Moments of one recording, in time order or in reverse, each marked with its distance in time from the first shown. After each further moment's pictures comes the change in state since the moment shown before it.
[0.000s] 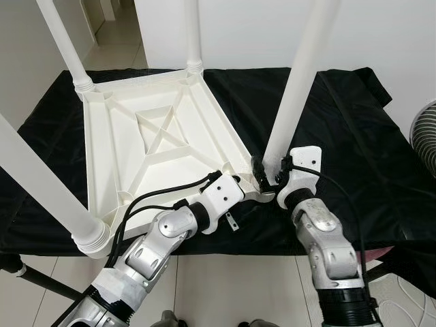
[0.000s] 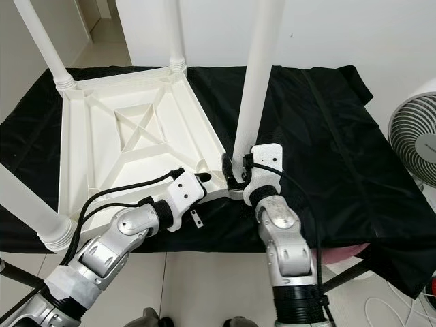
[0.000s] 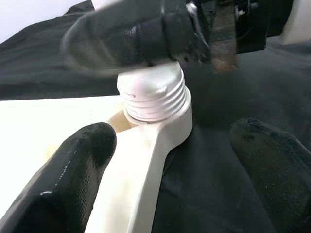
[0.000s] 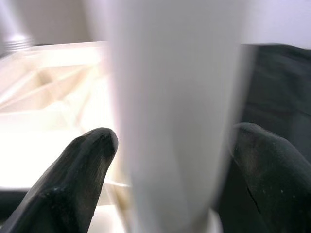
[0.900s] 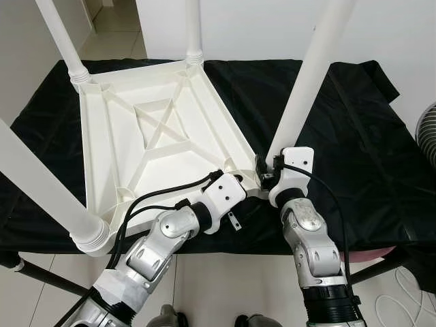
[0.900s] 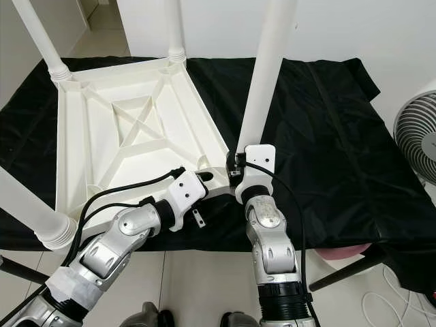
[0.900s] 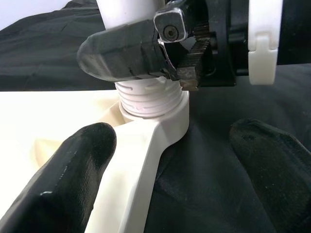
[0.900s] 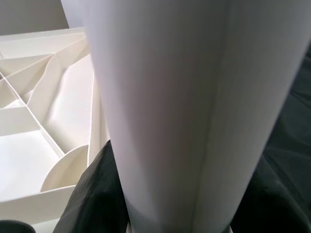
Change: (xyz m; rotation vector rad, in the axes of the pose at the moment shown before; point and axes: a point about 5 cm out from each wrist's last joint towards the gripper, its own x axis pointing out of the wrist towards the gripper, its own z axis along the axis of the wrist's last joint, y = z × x) left arm 0.001 -0.004 0.005 -0.015 -0.020 0.000; right arm 0.006 0.012 -0.006 0.058 0.006 -0.259
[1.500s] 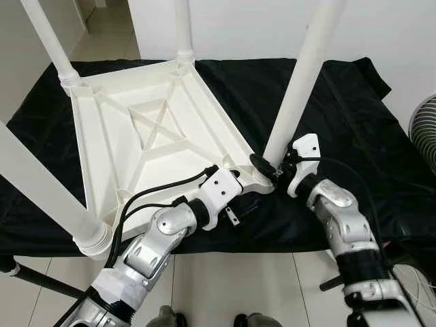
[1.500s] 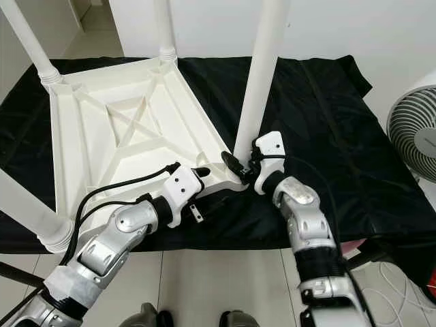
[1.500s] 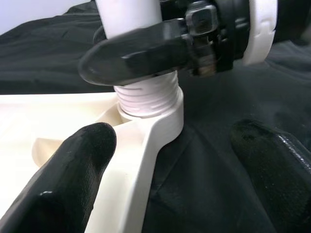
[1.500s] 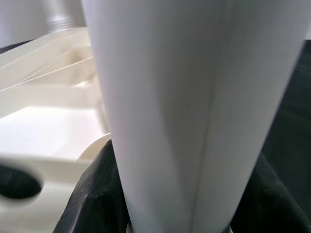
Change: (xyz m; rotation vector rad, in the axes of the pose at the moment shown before) left arm -0.003 0.006 0.001 -0.024 -0.015 0.031; right arm 0.025 -0.022 -0.002 -0.053 -0.011 0.409
